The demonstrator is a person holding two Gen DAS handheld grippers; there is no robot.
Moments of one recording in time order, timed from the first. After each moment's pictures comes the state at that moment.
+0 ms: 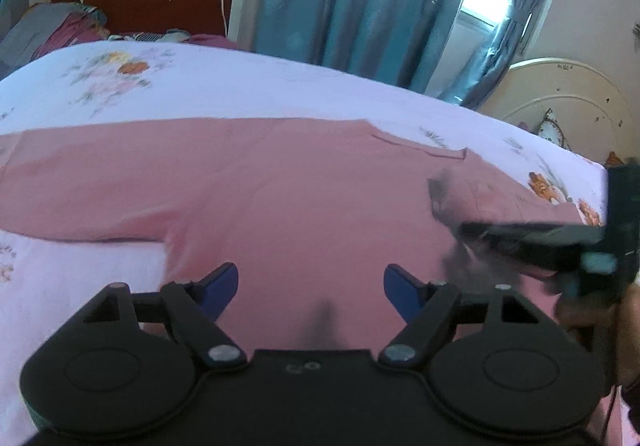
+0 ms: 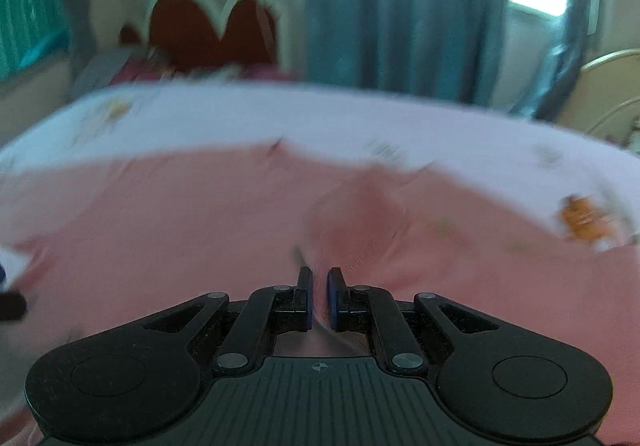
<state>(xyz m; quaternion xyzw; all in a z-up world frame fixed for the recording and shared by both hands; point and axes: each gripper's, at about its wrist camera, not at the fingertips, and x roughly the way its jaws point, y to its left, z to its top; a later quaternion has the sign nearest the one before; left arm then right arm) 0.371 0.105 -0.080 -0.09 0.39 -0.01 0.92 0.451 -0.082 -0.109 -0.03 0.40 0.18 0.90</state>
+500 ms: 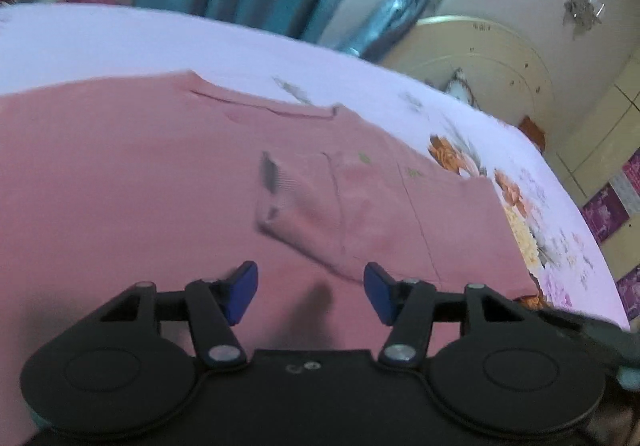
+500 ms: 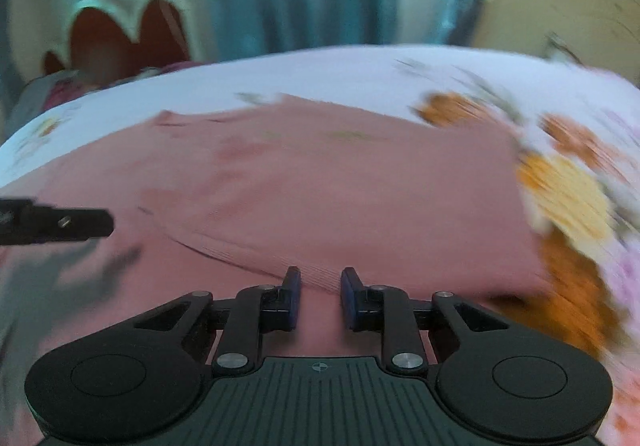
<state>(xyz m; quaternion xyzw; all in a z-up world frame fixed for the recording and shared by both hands) 0.469 -0.003 -0.125 -0.13 0.43 -0.17 0.88 0.407 -0.227 -0.115 0.06 0.42 0.04 0.91</state>
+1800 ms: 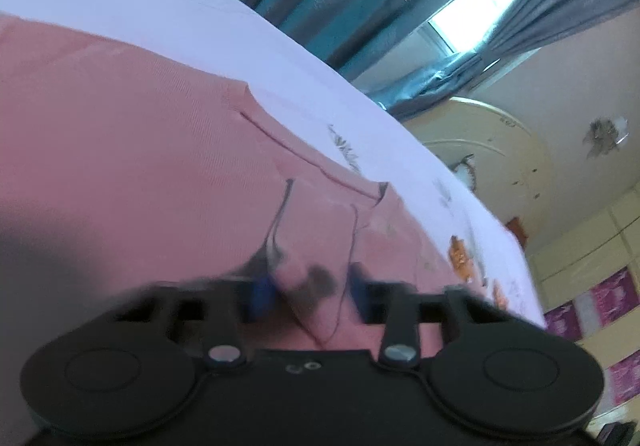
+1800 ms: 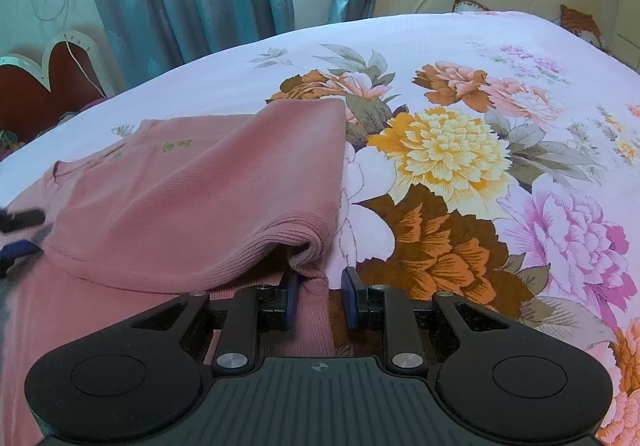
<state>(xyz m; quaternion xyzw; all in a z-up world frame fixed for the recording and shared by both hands) 0.528 0.046 -0.167 -0.31 0.40 -0.14 0.85 0.390 -0.308 -0.123 0.12 0.42 -0.06 0.90</state>
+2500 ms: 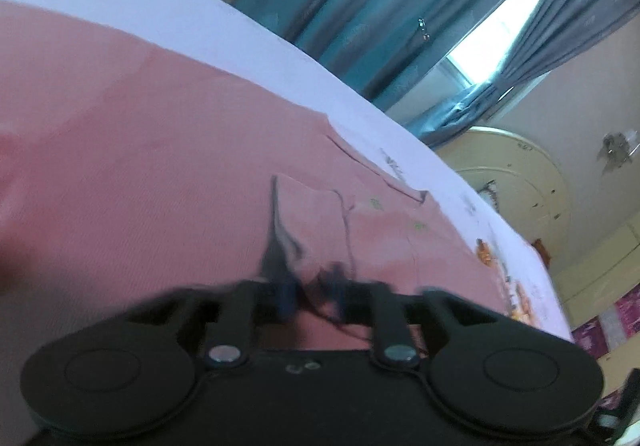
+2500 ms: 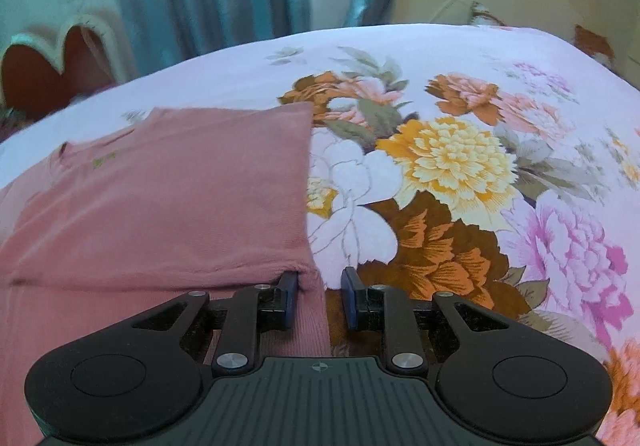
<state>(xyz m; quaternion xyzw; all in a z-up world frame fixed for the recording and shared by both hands) 0.439 0.101 -0.165 -0.28 0.35 -0.08 0.89 0.383 -0.305 -0.116 0.07 0.42 -0.02 0.90</state>
